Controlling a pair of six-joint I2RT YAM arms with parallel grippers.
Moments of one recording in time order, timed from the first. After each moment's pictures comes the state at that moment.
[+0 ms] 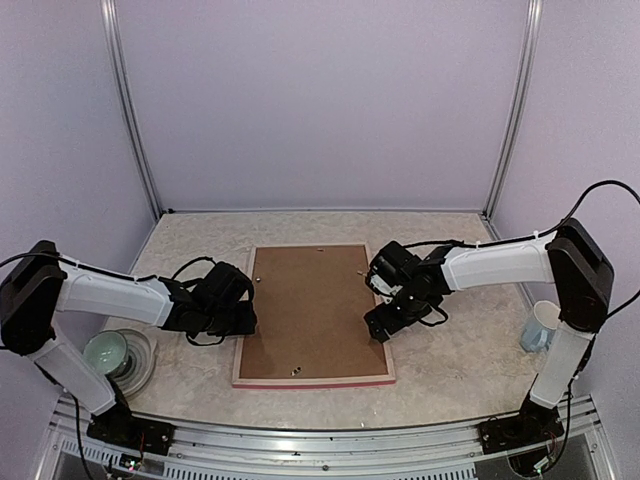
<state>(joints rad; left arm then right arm) -0.80 1.55 0.73 -0.14 -0.29 -0.73 0.80 1.78 1.11 -0.56 0.11 0.23</state>
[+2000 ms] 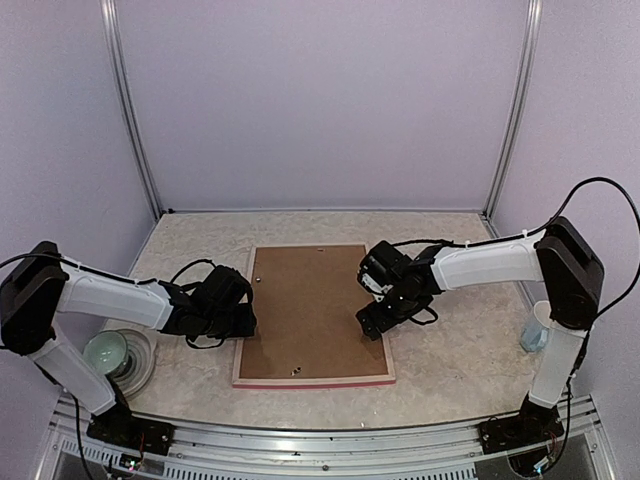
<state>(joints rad) -0.80 1.55 0.70 -0.10 -0.29 -0.74 0.83 1.84 1.17 -0.54 0.16 0.22</state>
